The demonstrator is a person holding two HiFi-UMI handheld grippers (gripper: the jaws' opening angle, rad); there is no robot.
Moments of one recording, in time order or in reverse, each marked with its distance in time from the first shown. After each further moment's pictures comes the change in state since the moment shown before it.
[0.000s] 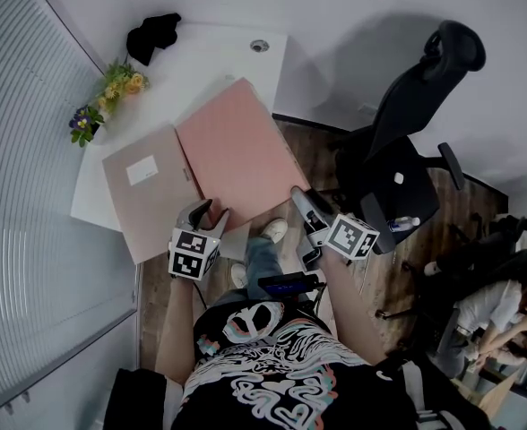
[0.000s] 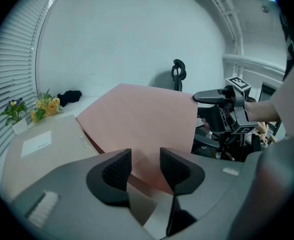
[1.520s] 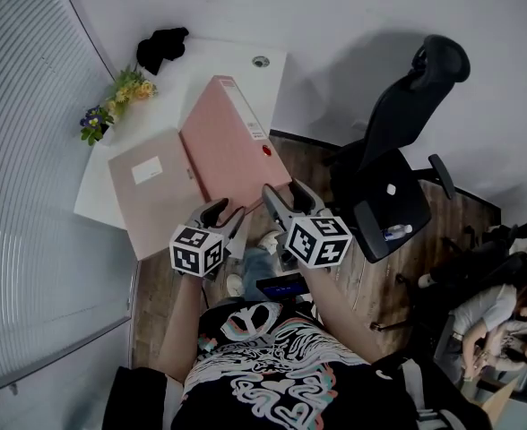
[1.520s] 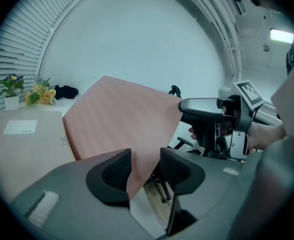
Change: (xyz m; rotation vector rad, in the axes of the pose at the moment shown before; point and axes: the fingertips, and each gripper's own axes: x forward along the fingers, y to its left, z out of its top) left arm -0.015 -0.035 0.040 -0.207 -0.204 -0.138; right arm 0.012 0.094 0.001 -0.486 0.014 -0.100
